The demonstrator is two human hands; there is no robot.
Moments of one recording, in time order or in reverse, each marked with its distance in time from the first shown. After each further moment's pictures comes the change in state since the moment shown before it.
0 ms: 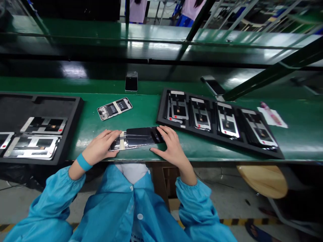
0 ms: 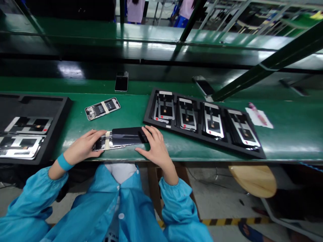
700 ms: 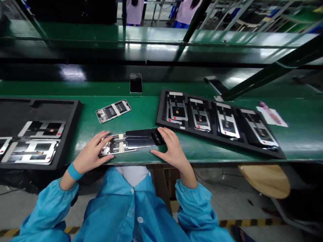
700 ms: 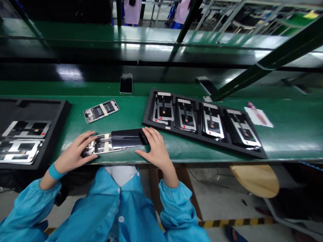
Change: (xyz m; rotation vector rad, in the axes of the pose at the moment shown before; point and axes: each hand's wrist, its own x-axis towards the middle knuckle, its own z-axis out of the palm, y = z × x) left_hand -0.032 -0.015 0.002 -0.043 0.110 -0.001; right_hand -0.001 0.002 0.002 0.018 0.025 0.018
